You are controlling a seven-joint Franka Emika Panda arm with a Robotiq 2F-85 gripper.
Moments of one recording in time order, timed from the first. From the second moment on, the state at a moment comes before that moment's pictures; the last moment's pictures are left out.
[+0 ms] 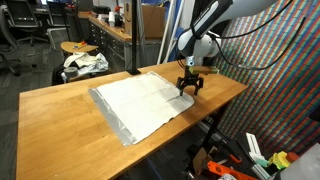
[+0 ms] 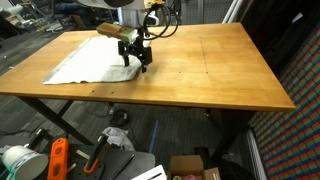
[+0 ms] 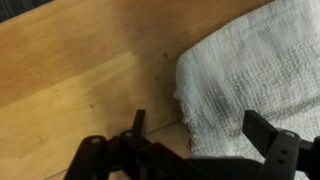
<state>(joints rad) -0.19 0.35 -0.11 -2.13 0.09 2.25 0.00</state>
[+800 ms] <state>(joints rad) -0.26 0.37 -0.09 -2.11 0.29 2.20 -0.28</state>
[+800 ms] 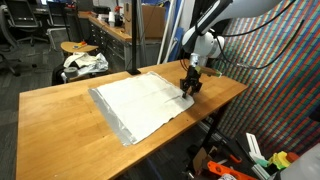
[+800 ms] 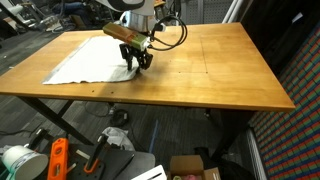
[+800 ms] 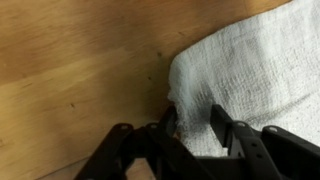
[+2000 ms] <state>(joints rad) -0.22 0.26 -0.08 -2.13 0.32 2.27 -0.33</state>
